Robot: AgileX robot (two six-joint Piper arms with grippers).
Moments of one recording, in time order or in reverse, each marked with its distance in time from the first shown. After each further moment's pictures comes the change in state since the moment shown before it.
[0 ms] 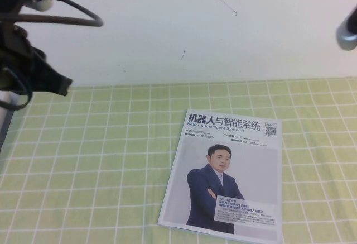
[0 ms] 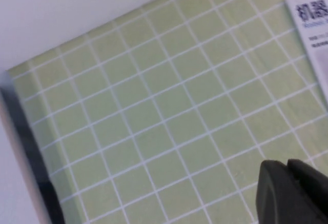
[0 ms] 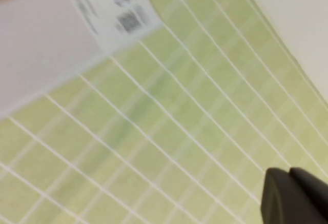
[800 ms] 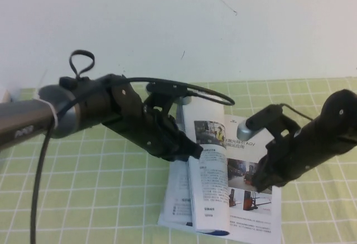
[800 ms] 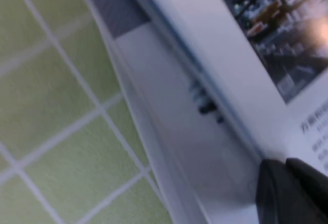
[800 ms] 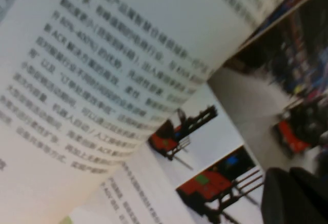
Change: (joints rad) right arm 0.006 0.472 0.307 0.887 -0.498 -0.411; left arm -0.195 0.603 0.067 -0.638 -0.337 0.343
